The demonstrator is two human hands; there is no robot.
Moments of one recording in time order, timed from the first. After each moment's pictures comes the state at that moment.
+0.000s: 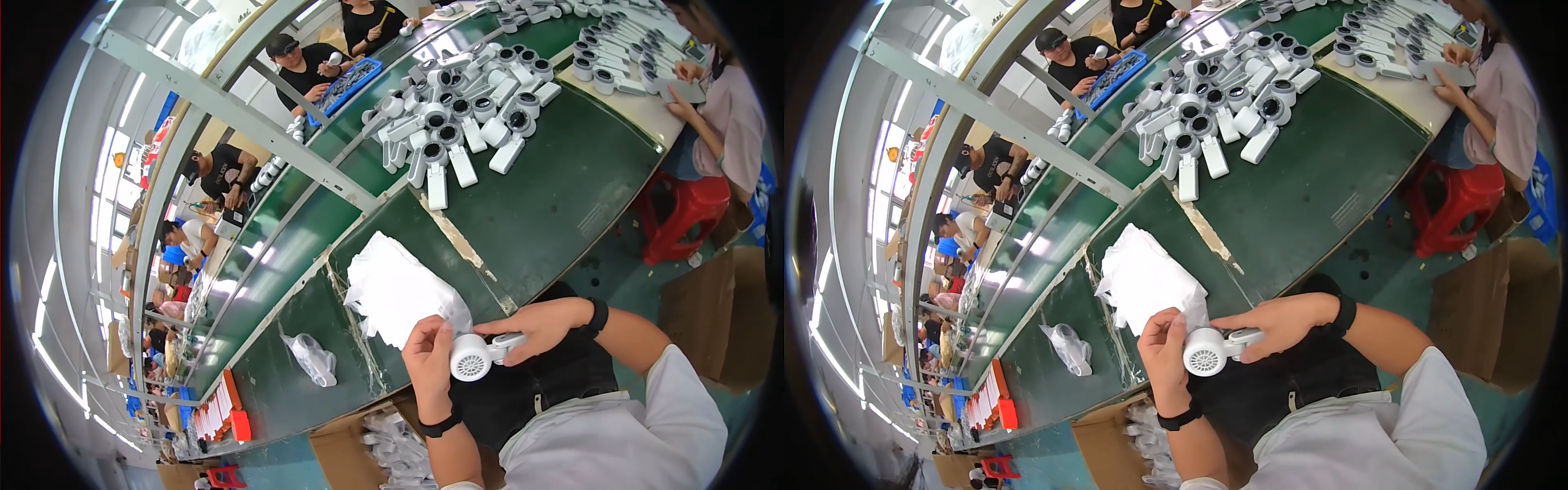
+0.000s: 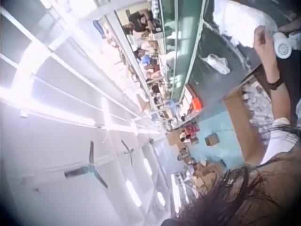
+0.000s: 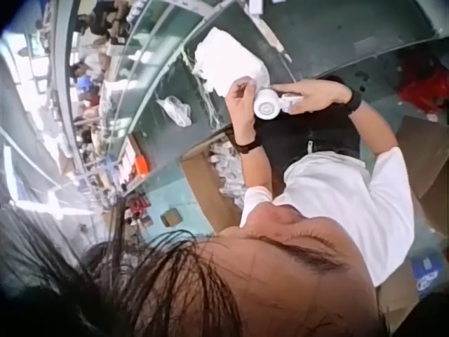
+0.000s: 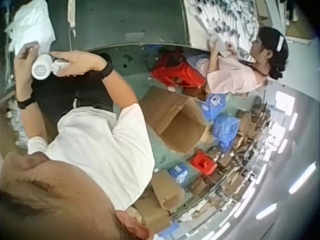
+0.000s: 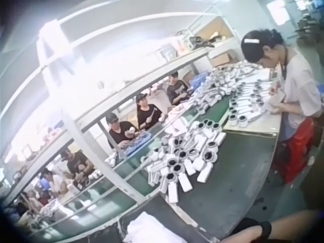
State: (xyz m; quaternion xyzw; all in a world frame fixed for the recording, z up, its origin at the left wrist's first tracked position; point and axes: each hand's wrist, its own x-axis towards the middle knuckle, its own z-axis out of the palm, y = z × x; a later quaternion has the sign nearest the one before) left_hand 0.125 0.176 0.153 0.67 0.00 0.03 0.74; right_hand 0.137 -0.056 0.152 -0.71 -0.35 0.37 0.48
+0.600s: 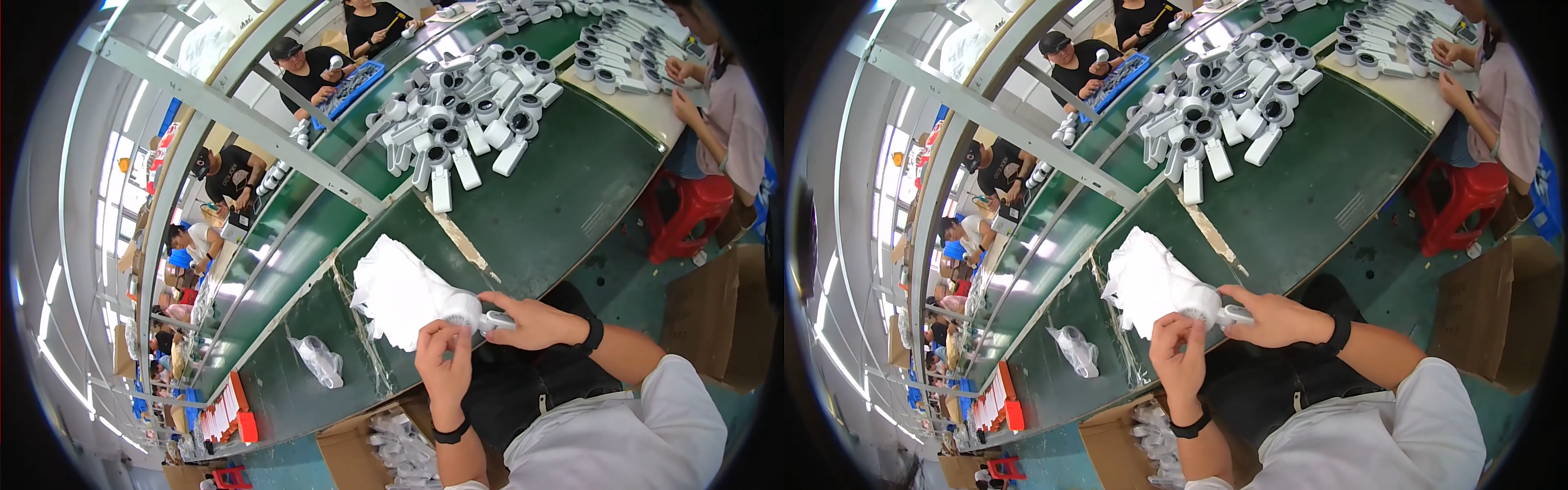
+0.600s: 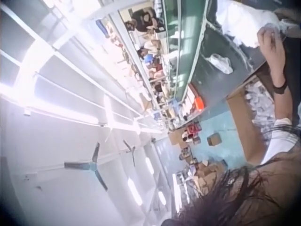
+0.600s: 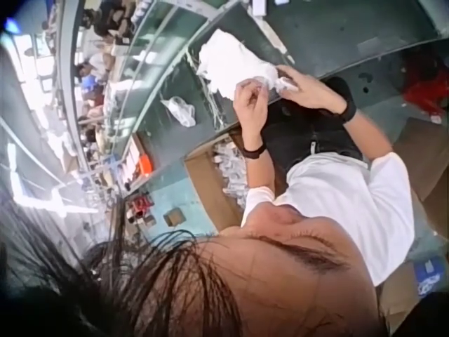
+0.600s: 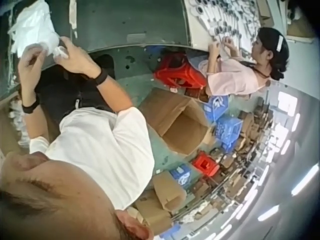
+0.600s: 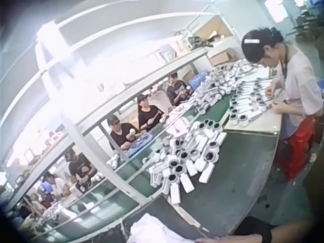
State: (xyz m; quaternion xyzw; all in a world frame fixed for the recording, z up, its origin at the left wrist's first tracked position) left_hand 0.116 0.163 0.162 0.82 -0.12 0.20 0.53; right_hand 0.126 -0.031 0.140 -0.80 -0.15 0.15 0.56
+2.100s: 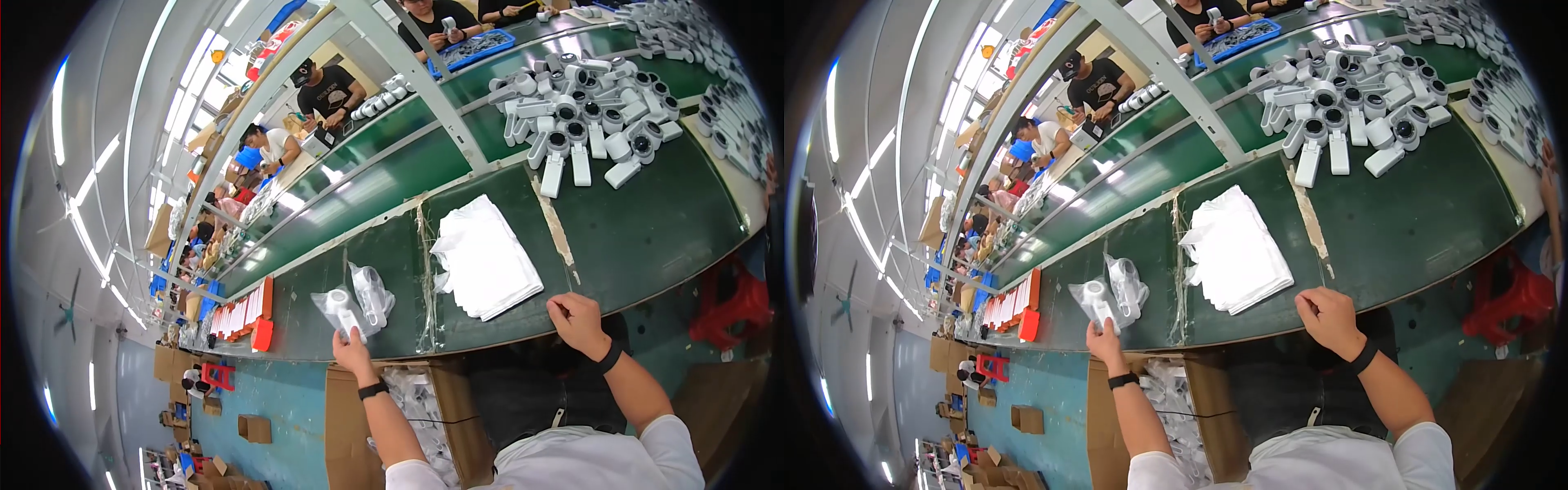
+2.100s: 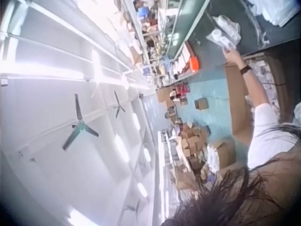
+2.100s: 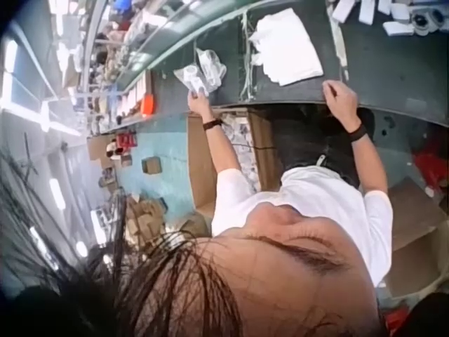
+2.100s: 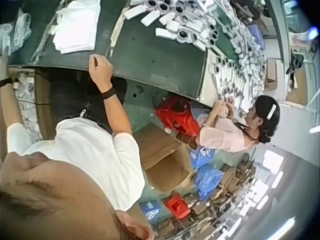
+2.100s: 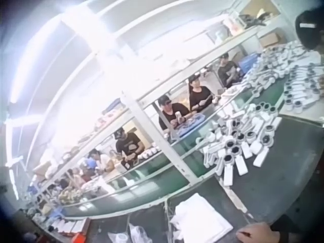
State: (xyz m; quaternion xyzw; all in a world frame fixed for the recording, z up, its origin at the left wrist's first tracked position) left_hand 0.103 0.494 0.093 0.76 0.39 0.40 0.33; right_hand 0.145 0.020 0.088 -0.81 -0.14 -0.18 0.54
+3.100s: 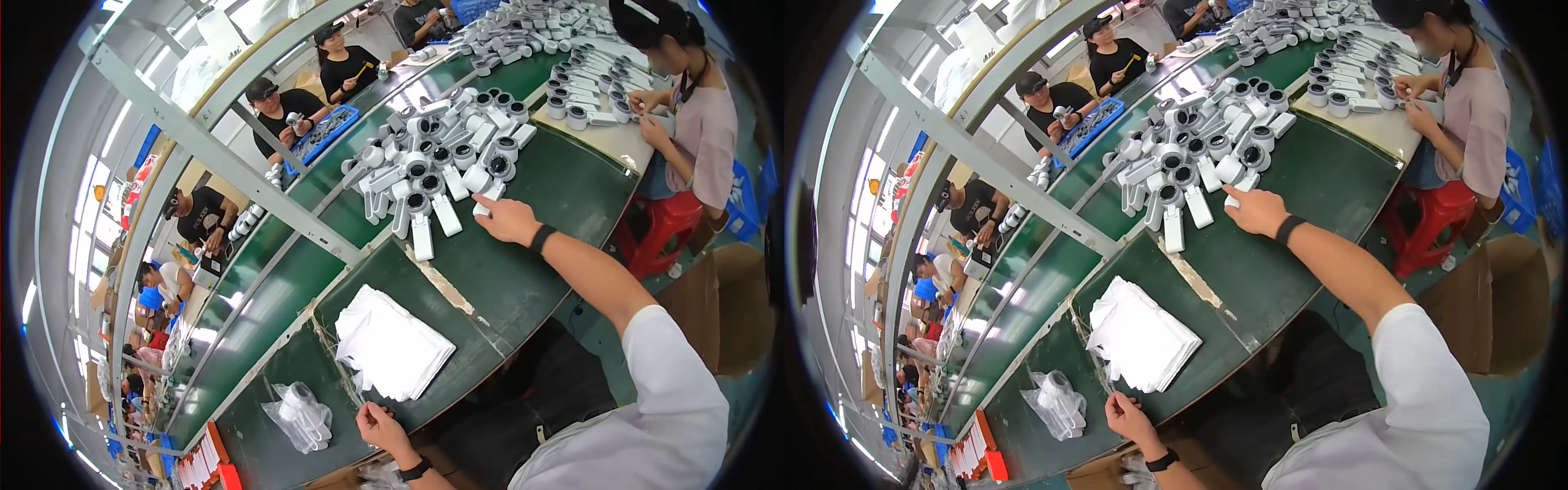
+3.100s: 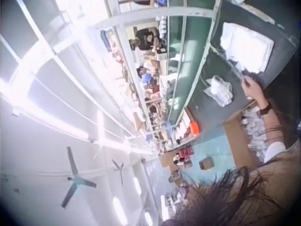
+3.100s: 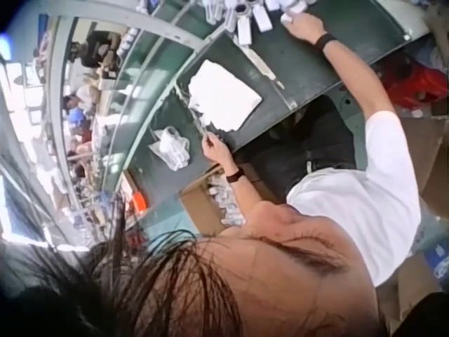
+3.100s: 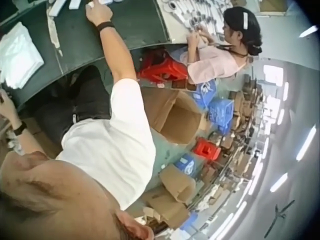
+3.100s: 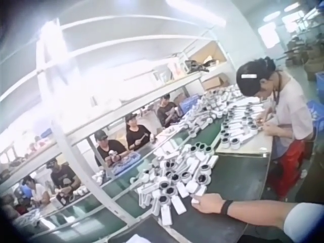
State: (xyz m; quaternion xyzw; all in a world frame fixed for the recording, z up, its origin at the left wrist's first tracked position) left_hand 0.143 0.291 0.067 0.76 0.20 0.30 0.54; right_hand 0.325 -0.125 0.111 -0.96 0.09 -0.13 0.25
